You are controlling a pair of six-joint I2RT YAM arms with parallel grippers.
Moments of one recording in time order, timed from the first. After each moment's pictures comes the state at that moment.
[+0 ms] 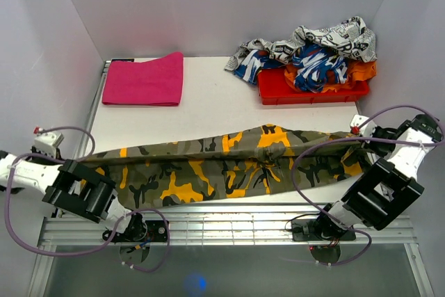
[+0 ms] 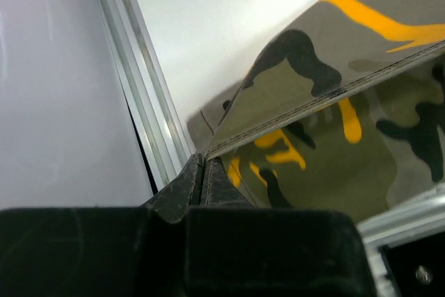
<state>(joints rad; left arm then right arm) 1.24 1.46 1.28 -1.28 0.93 1.64 -0.76 1.39 1.11 -1.03 -0.68 -1.89</state>
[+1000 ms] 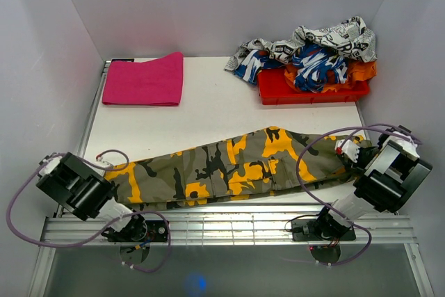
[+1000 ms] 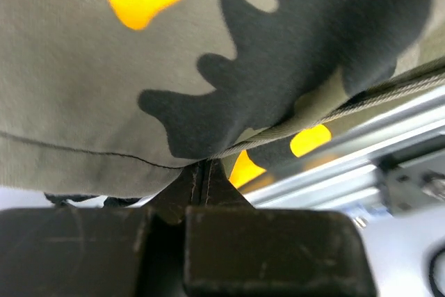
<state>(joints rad) 1.01 1.47 0.74 -0.87 0.11 1.54 -0.70 1.55 0.89 -0.88 -0.25 -1.94</state>
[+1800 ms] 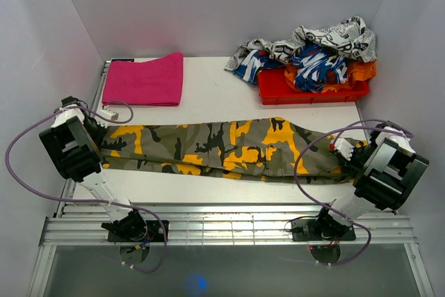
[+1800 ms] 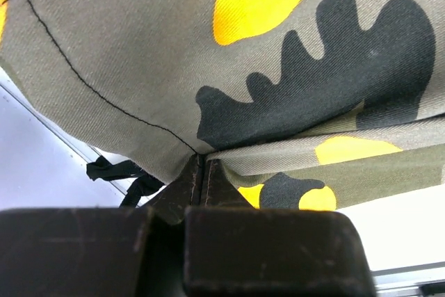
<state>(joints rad) 0.55 1.93 1.34 -0.83 0.09 1.03 -0.60 1.57 0.91 -0.95 -0.14 -1.72</state>
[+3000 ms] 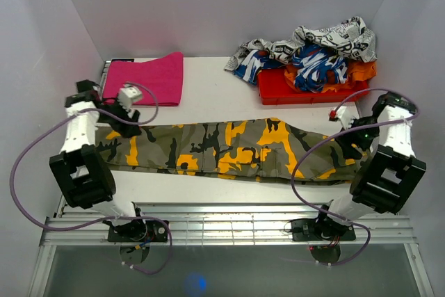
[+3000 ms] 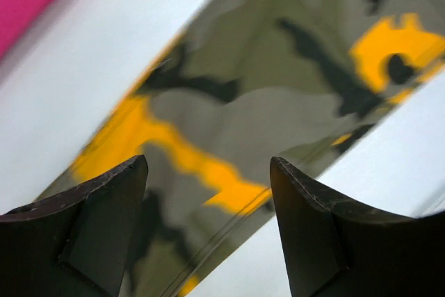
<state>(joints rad) 0.40 1.58 1.36 -1.02 0.69 1.09 -0.47 1.52 1.28 -1.25 -0.37 -1.50</state>
